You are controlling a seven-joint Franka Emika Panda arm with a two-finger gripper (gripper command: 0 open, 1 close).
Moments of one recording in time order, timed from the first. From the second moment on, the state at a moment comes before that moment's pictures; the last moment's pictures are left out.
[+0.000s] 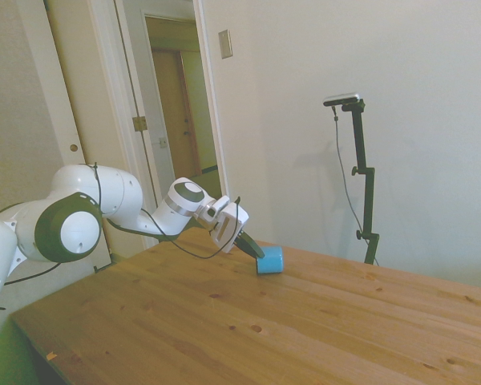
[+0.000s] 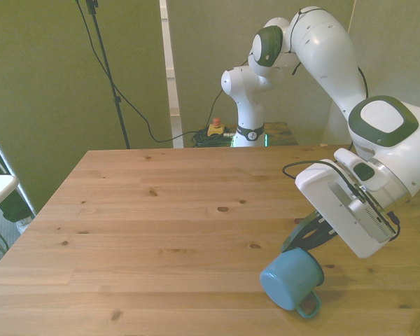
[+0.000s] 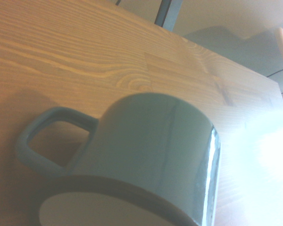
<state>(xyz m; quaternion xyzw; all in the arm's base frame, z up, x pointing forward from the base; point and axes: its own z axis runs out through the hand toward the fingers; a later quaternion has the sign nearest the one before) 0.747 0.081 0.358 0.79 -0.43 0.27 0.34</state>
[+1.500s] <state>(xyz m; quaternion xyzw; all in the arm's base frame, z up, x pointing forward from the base) 0.712 0.047 0.452 0.93 -0.37 0.04 0.06</state>
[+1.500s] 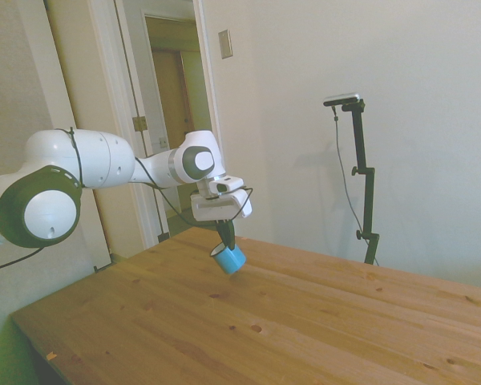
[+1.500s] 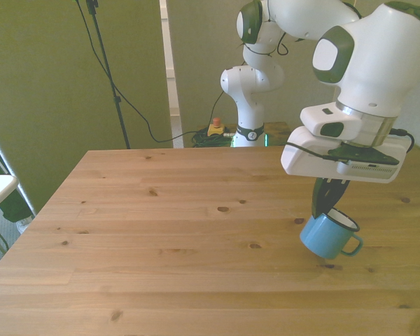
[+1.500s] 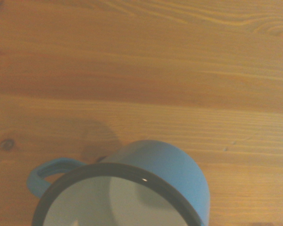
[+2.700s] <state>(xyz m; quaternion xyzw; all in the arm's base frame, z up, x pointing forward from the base) 0.691 0.014 0.429 0.95 -0.31 -0.08 -0.03</state>
